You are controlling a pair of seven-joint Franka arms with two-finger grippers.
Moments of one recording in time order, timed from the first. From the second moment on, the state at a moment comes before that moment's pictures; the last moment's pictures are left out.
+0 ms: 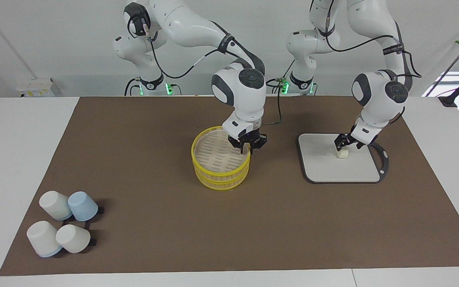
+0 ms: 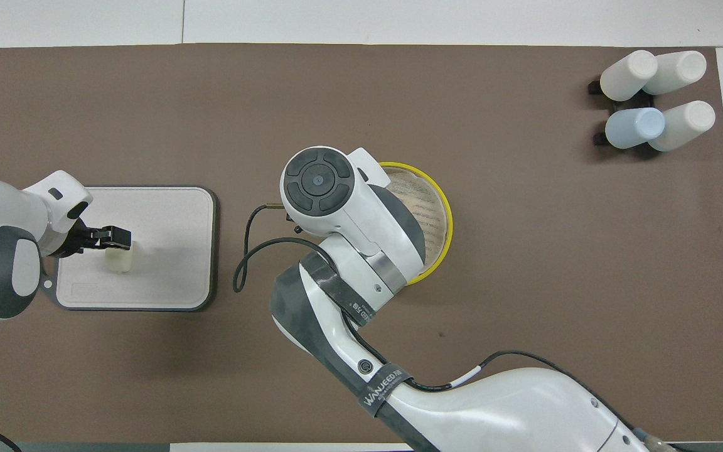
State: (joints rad) left arm 0.00 0.08 0.06 -2.21 0.02 2.22 0.06; right arm 0.65 0.53 0.05 -1.40 -0.02 1.97 0.80
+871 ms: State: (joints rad) left arm 0.00 0.13 0.05 -2.21 0.02 2.22 0.07; right arm 0.32 0.44 0.01 -1.17 0.00 1.64 0.29
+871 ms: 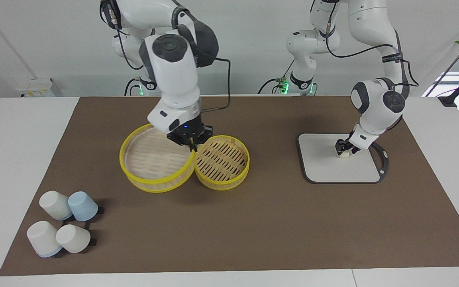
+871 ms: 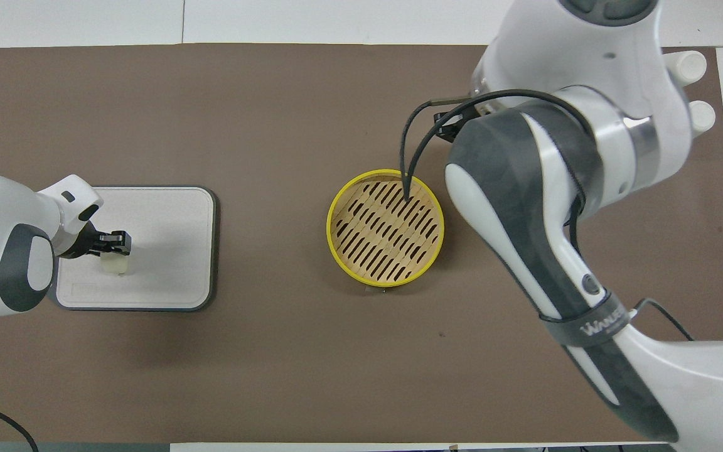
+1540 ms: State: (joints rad) left arm -0.12 0.15 0.05 -1.93 -0.04 1.94 -0.20; right arm 0.20 0.44 0.01 -1.19 -0.02 1.60 0.17
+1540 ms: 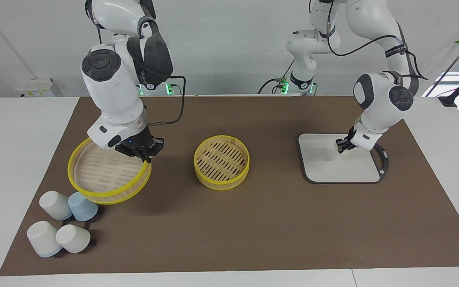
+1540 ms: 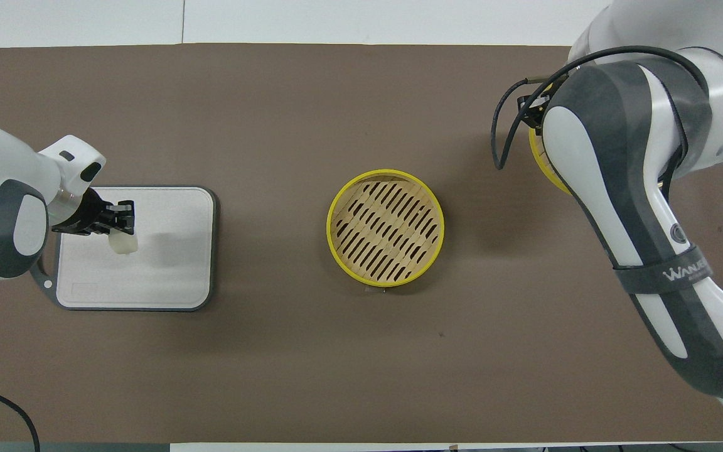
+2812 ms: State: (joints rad) left arm -0.66 0.60 0.03 -1.33 -0.14 1.88 -0.91; right arm 0.15 0.41 0.01 -1.27 -0.02 1.64 0.14
